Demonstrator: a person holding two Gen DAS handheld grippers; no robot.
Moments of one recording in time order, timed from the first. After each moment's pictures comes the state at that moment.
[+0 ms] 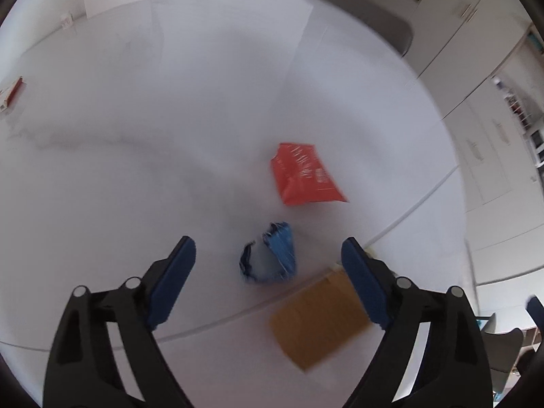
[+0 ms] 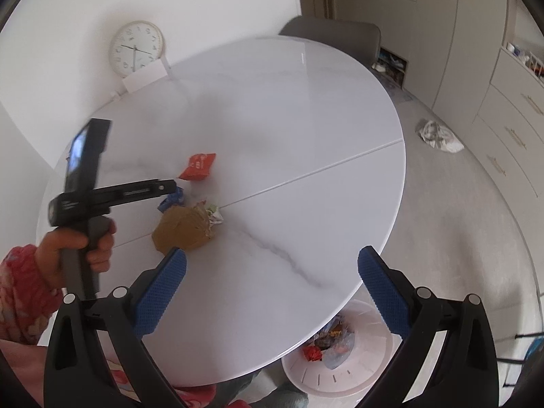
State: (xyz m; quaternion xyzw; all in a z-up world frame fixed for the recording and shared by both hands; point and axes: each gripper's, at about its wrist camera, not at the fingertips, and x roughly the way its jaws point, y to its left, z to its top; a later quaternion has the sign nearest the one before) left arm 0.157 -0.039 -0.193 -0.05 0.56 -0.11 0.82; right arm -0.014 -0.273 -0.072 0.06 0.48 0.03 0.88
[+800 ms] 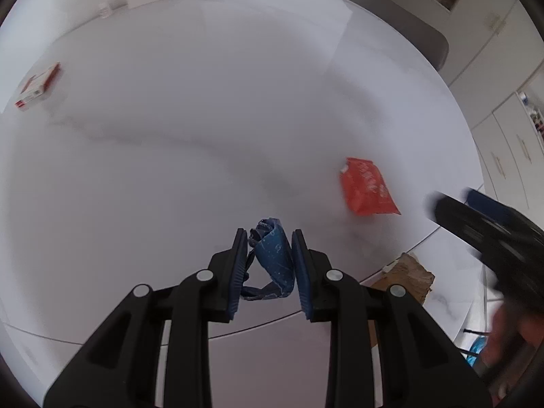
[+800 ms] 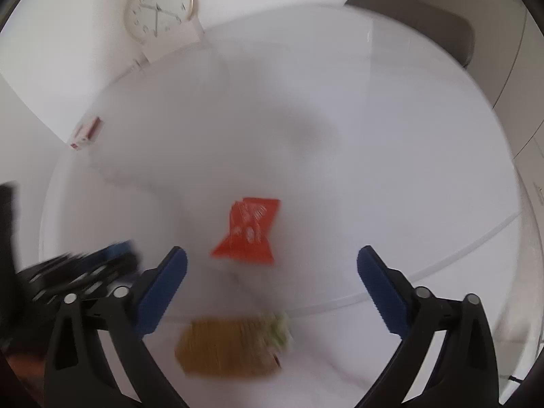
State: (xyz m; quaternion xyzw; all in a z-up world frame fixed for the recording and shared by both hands) left arm 0.143 0.007 -0.176 -0.06 0.56 -0.05 0.82; right arm 0.168 -0.146 -0.139 0.03 0.54 0.12 0.84
